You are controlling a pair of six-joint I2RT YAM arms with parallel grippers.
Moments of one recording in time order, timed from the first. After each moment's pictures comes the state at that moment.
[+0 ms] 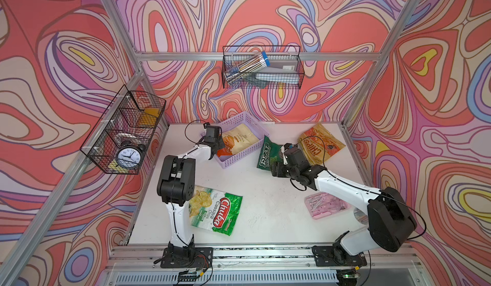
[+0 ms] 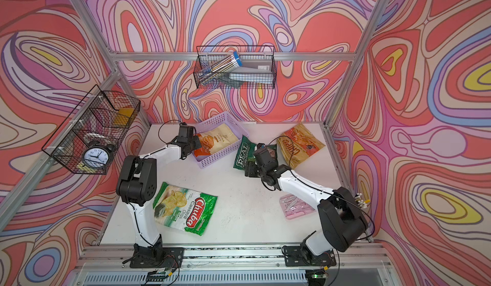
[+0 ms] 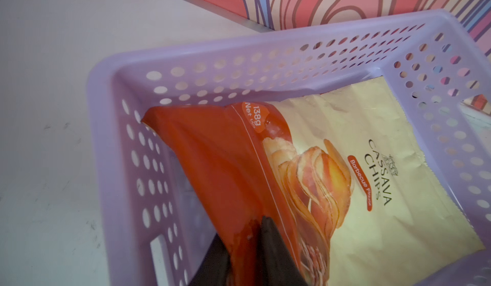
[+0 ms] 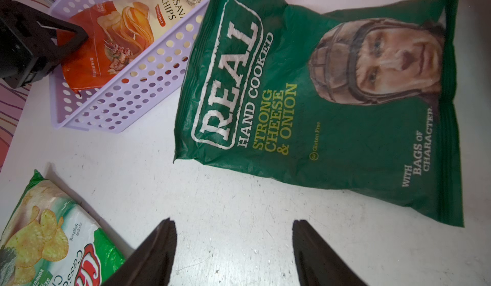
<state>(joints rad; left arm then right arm) -0.18 2.01 1.38 -0.10 -0.17 -0.46 0.57 1.50 0.95 -0.23 0.04 0.52</state>
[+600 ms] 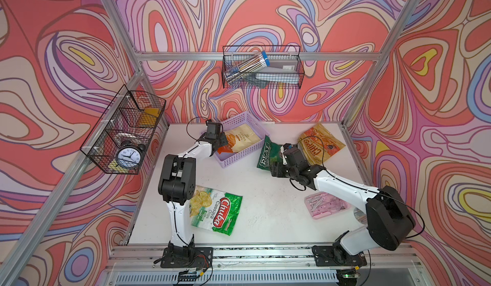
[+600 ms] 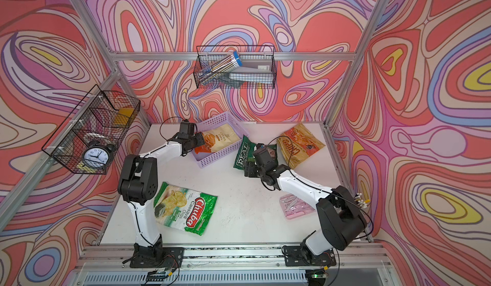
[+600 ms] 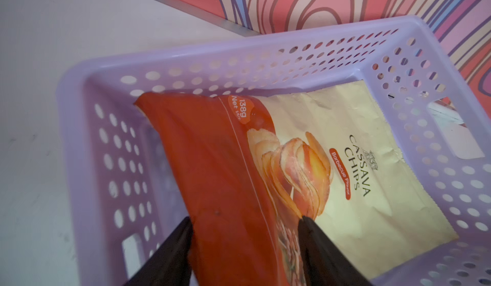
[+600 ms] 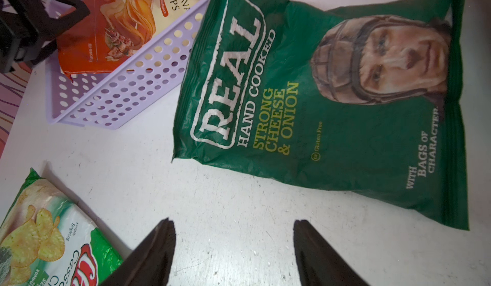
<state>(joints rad) -0.18 1.99 1.43 -0.17 -0.12 -0.46 0.57 1.52 0.96 -0.24 0.04 0.51</state>
